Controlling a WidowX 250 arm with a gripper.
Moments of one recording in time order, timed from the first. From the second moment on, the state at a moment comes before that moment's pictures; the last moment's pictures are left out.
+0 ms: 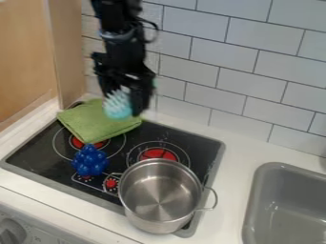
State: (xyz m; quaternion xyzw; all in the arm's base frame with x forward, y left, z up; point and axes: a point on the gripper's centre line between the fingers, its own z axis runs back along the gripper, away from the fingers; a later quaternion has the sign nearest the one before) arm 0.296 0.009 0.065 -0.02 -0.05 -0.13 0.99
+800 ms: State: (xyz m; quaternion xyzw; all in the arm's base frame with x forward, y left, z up) arm 0.312 -0.024 0.040 0.01 -0.03 -0.34 0.94
